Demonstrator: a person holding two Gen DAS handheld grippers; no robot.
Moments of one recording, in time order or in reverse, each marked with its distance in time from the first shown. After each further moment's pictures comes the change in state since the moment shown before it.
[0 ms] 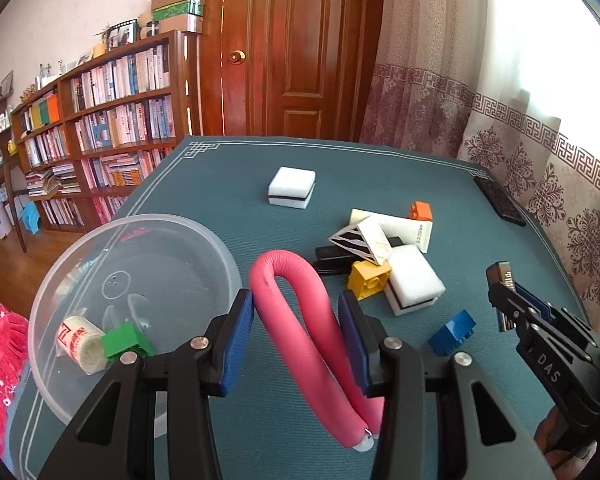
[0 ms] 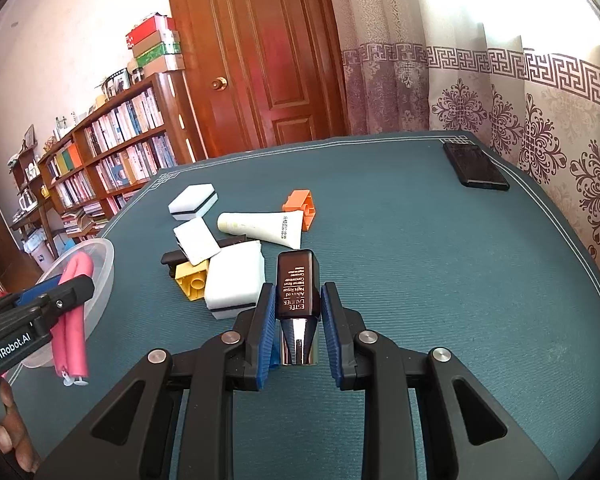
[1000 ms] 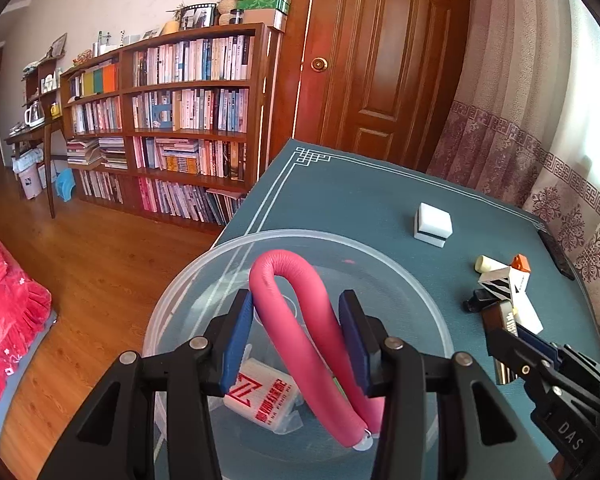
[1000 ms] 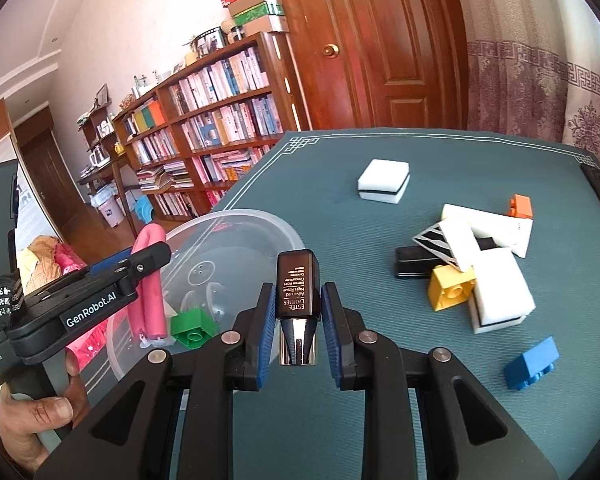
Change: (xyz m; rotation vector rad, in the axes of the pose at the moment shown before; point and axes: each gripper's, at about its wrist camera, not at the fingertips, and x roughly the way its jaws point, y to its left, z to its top) left arm 0.007 0.151 0.011 -0.159 -0.031 0.090; right arm 0.029 0.175 0.001 -0.143 0.113 0.278
